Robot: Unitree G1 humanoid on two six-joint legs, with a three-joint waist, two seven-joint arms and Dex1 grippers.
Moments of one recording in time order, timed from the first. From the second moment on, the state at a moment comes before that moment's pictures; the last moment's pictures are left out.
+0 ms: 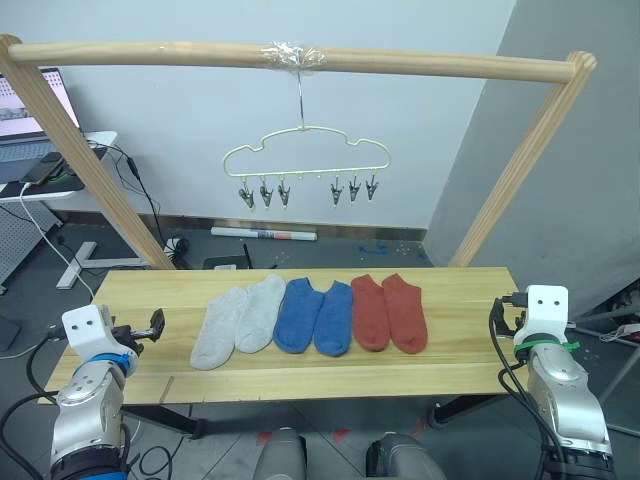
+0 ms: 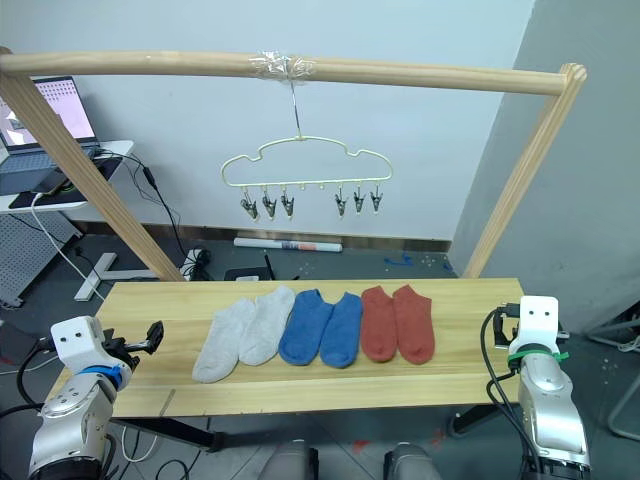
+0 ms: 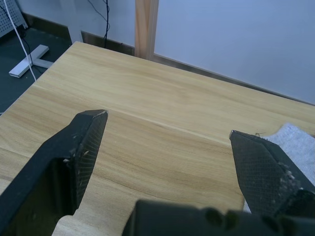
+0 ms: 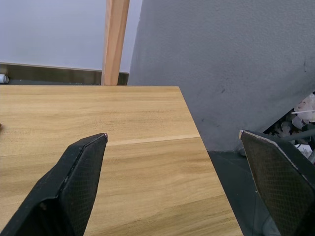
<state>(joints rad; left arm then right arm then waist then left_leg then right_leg) -0.05 0.50 0.45 0.40 -0.26 0.14 -0.27 0.01 -0.28 -0.25 -0.11 0.03 0.44 0.00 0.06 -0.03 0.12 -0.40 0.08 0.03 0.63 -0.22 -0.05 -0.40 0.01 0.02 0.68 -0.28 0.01</state>
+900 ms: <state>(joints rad) 0.09 0.46 0.51 -0.03 -0.40 0.21 -0.29 -0.01 -0.31 -0.21 -0.18 0.05 0.44 0.09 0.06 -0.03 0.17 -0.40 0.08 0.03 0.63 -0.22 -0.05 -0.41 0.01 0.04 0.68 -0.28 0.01</state>
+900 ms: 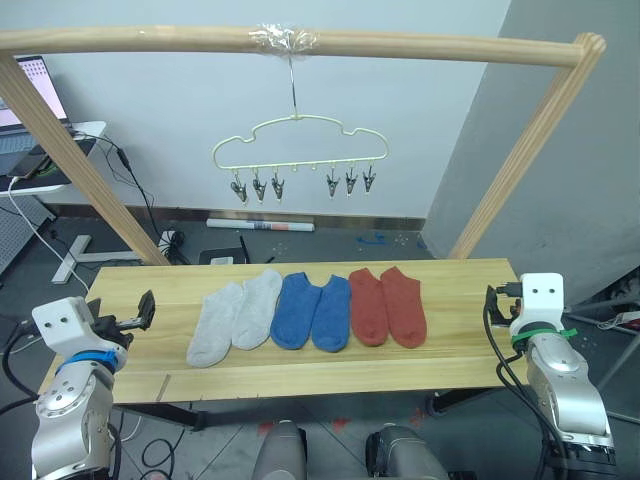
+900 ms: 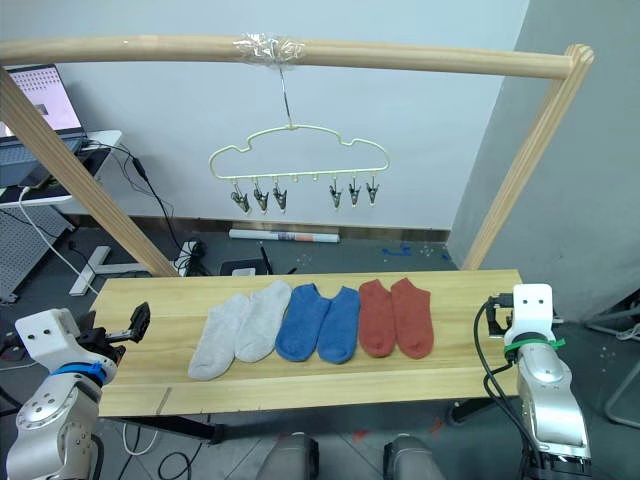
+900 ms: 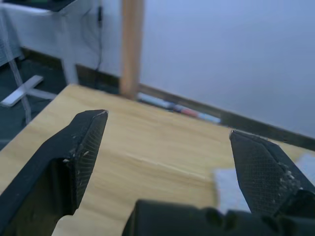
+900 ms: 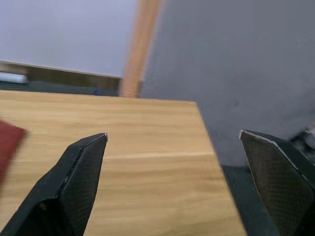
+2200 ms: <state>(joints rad) -0.52 0.37 0.26 0.05 -0.35 0.22 -0.28 -0.53 -0.32 0.10 -0.40 0.51 0.59 0.65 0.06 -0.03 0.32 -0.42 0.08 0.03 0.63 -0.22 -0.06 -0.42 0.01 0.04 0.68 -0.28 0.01</state>
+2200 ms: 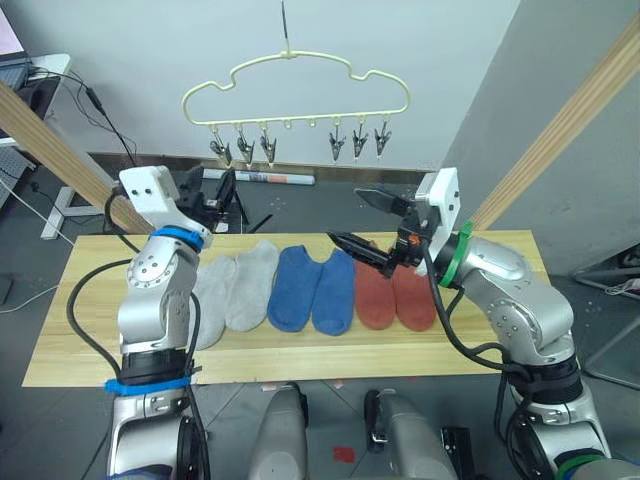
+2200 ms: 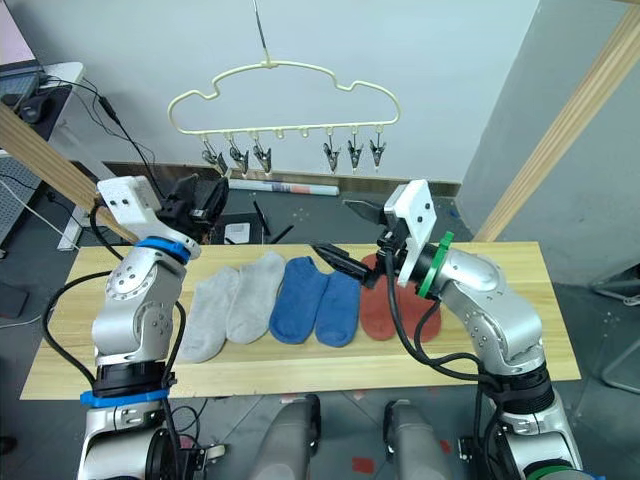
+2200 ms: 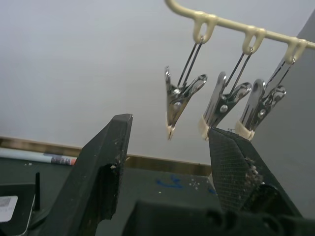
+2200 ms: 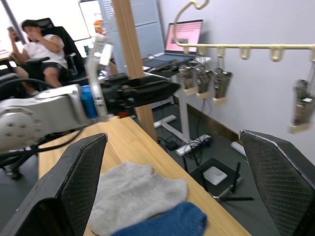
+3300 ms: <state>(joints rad) -0.68 0.37 0.24 0.27 -0.27 0.06 -0.30 -0.57 -0.30 0.10 -0.44 0.58 0.66 0.57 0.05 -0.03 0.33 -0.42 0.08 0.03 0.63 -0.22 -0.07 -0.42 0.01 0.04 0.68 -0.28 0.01</state>
